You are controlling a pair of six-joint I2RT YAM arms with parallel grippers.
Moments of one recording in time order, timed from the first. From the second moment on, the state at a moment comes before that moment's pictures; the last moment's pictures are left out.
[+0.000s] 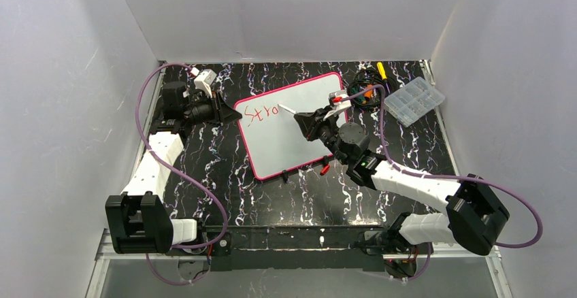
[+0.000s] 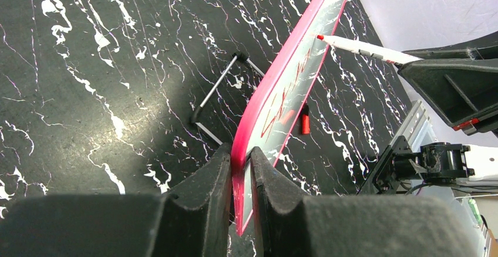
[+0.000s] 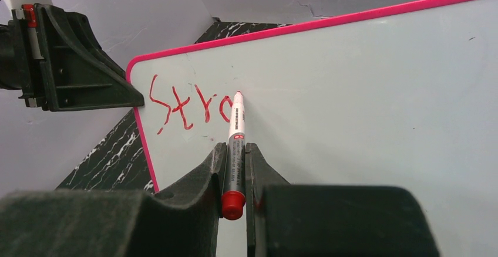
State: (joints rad) left arm 0.00 1.27 0.98 -0.27 0.83 -0.18; right arm 0.87 1.26 0.68 0.63 0.22 0.38
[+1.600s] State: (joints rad) left arm 0.00 1.27 0.98 -0.27 0.82 -0.18; right arm 0.87 1.27 0.63 0.70 0.27 0.42
